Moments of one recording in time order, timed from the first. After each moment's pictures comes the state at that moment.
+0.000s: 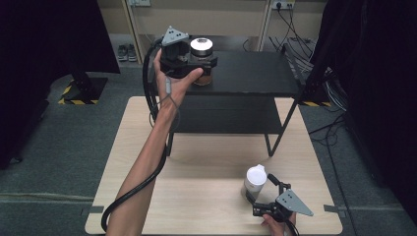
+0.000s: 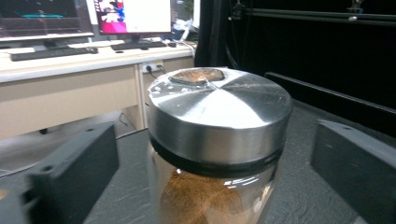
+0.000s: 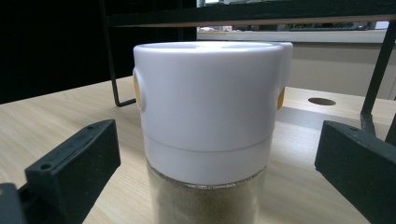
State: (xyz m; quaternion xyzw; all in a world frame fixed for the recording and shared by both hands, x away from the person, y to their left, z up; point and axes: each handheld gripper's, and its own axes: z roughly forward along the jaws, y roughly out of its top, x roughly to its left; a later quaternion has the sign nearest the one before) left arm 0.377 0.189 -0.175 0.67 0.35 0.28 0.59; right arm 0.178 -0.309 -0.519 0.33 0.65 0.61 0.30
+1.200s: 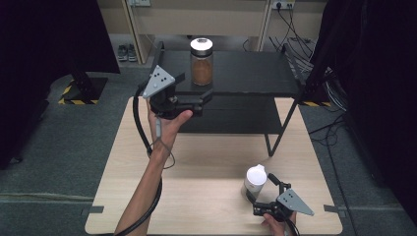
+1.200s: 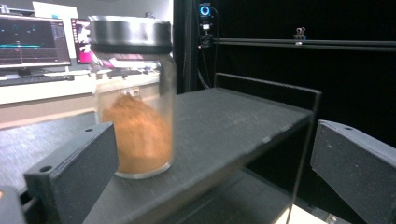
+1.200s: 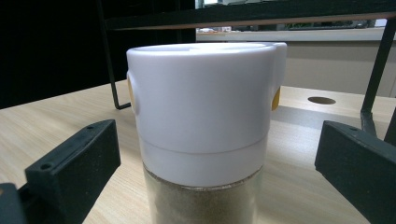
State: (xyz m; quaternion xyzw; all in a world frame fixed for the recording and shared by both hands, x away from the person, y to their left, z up) left arm 0.300 0.214 -0.250 0.64 0.30 0.27 0.65; right arm 0.179 -0.310 -0.519 0.34 0.65 0.61 0.30
